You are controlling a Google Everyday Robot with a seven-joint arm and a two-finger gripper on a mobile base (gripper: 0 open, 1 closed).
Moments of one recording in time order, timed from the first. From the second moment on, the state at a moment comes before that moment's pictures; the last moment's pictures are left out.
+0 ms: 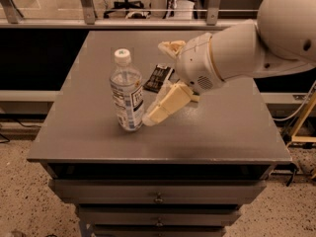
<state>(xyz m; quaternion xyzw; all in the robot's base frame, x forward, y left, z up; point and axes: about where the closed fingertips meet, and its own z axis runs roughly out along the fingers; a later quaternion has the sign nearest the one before) 0.494 -0.002 0.947 -0.60 0.64 0.19 0.43</state>
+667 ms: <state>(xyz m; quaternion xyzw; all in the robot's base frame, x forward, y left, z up) 0.504 0.021 0.928 -0.49 0.66 0.26 0.50</state>
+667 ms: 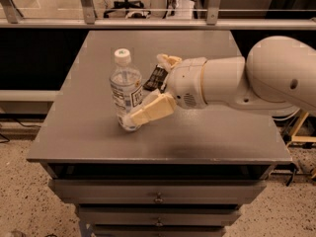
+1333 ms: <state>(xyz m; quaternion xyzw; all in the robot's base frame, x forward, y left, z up) 0.505 0.040 0.924 -0.46 0.65 0.28 0.54</state>
